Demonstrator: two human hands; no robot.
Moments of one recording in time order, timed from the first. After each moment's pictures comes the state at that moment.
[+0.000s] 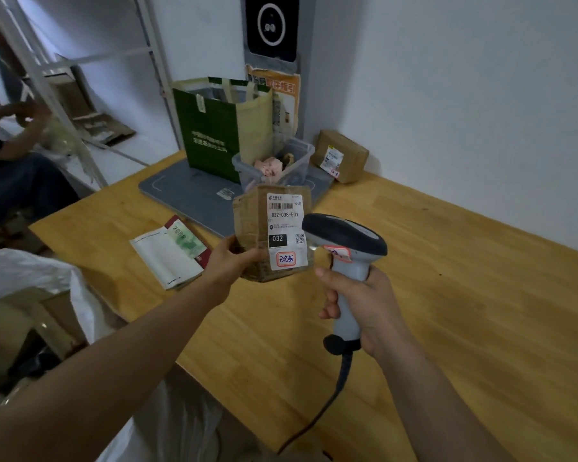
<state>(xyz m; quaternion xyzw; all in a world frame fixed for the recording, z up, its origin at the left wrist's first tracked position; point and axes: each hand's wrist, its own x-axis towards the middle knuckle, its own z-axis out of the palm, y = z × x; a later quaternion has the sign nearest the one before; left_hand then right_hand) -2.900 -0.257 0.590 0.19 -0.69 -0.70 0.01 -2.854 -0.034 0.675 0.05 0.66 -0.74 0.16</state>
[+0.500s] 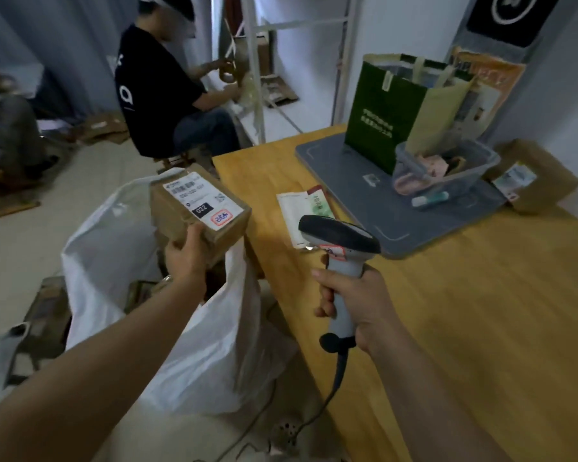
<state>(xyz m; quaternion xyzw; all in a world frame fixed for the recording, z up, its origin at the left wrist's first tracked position) -2.722 -0.414 0.571 0.58 -0.39 -0.60 0.38 -2.821 -0.181 0.644 -0.10 0.64 -0.66 0.38</state>
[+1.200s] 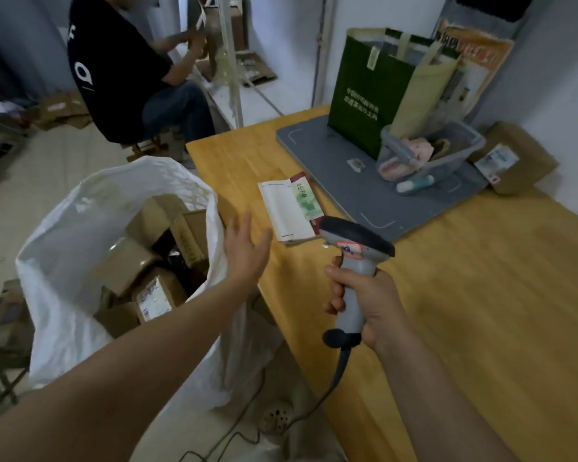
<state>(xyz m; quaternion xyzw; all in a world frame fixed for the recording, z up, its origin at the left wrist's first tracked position) -2.801 -0.355 0.555 0.45 -0.74 -0.47 0.19 -2.846 -0.174 0.628 0.04 0.62 -0.69 0.38</state>
